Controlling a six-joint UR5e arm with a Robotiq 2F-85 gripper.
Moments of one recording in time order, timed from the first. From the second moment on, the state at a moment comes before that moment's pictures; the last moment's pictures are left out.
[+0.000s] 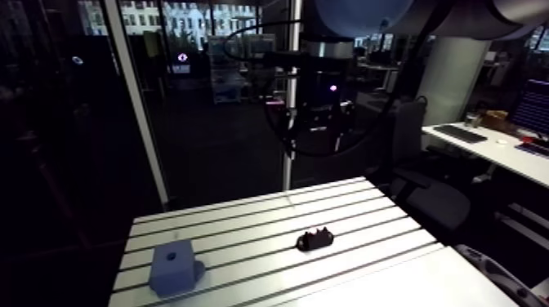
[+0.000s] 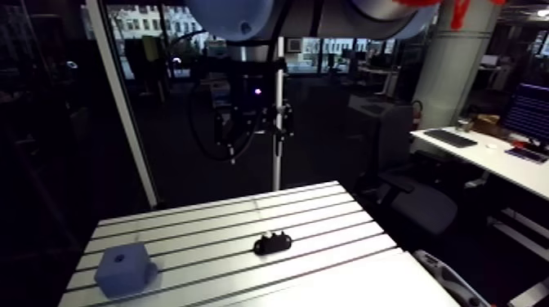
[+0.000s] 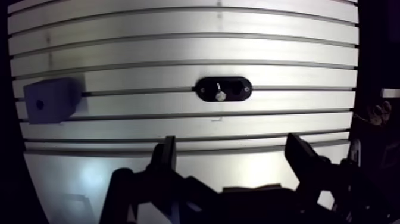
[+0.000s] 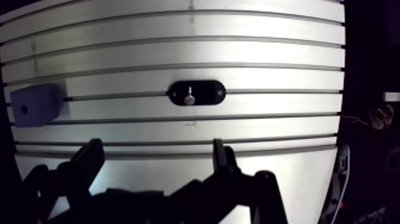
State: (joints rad) arm -0.32 -1.55 1.78 -1.90 -1.57 -1.88
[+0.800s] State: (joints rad) arm -0.37 -1.47 2.00 -2.23 -1.56 -1.88
